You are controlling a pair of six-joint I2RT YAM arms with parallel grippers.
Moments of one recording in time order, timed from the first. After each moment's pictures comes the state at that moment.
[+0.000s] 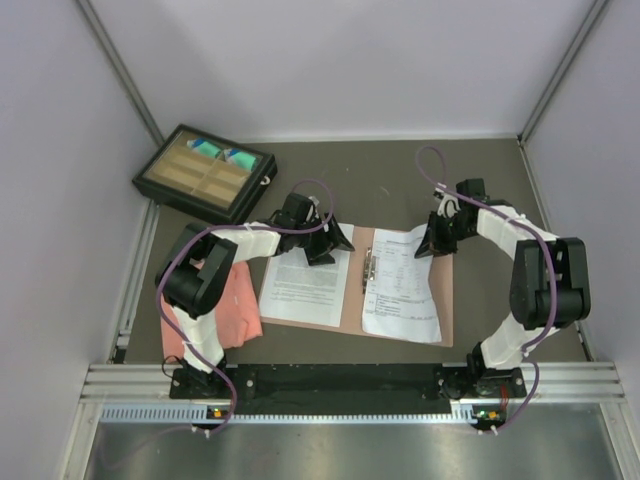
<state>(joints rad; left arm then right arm) -0.52 1.87 1.04 0.00 0.44 -0.93 0.06 1.65 1.03 -0.59 -0.54 0.19</state>
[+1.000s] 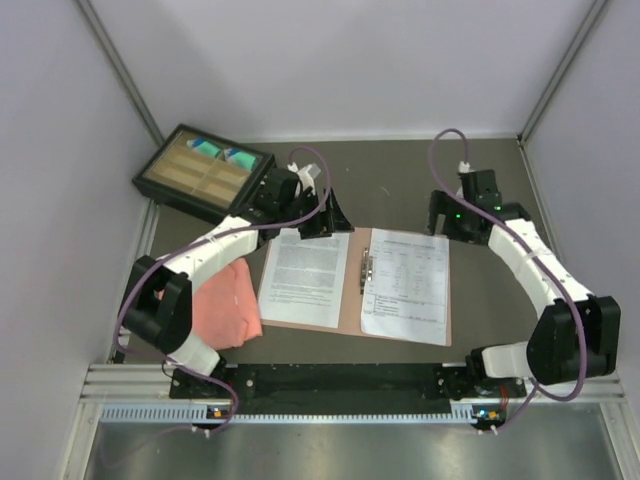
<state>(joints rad) -0.53 1.59 1.14 -0.18 0.47 -0.67 0.12 1.36 1.06 -0.67 0.04 0.30</state>
